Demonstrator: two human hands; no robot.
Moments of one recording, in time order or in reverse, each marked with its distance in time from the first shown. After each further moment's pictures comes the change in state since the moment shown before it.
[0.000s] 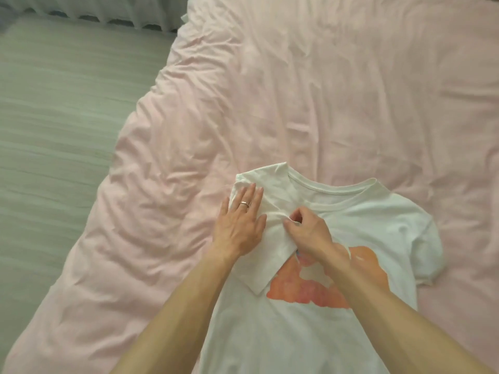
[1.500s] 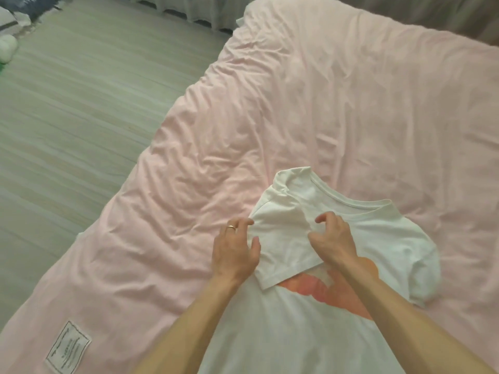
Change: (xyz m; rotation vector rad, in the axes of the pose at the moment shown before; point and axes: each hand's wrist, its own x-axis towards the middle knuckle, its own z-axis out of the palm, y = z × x) left_hand -0.105 0.010 0.013 -0.396 0.413 -0.332; right_hand -0.042 -0.005 -0.033 -0.226 -0.011 -0.059
